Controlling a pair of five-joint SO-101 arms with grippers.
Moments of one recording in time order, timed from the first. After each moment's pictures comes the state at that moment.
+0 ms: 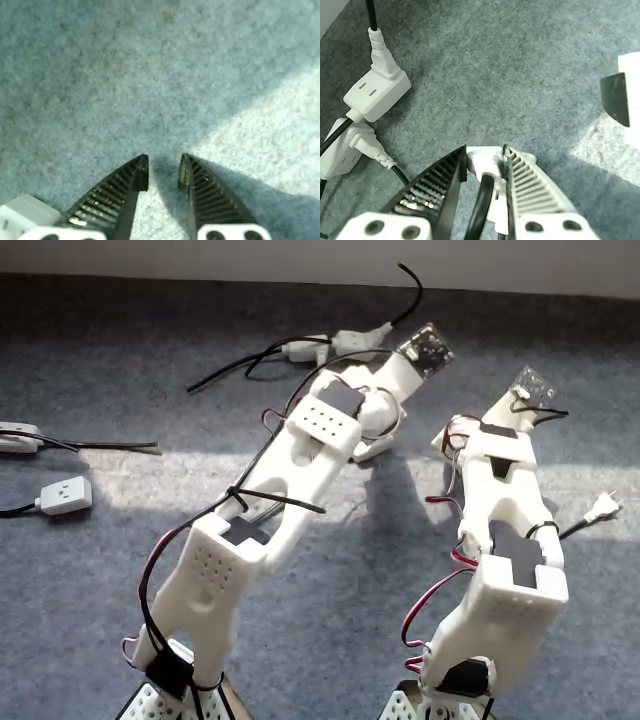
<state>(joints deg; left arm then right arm) 26.2 44.3 -40.4 55.4 -21.0 7.2 19.9 13.1 36.9 -28.8</state>
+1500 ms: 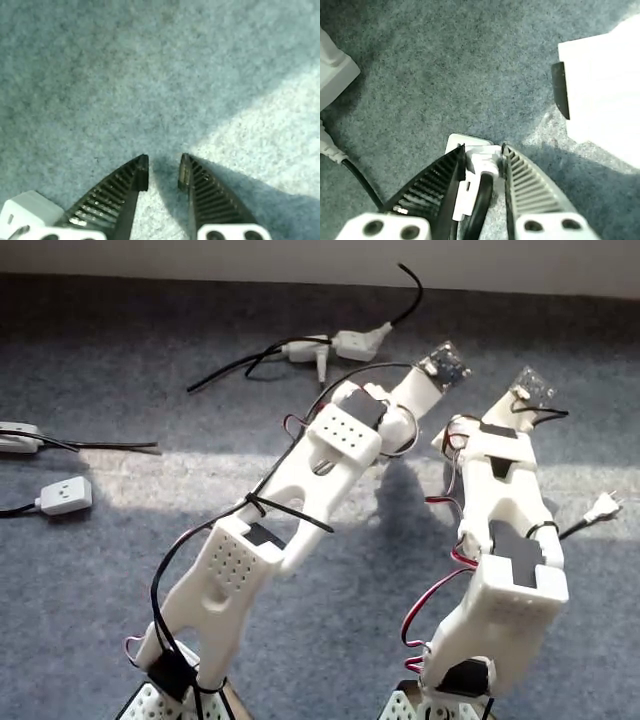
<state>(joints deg) 29.8 51.2 -50.1 65.3 -17.1 7.2 19.9 13.1 36.9 -28.8</state>
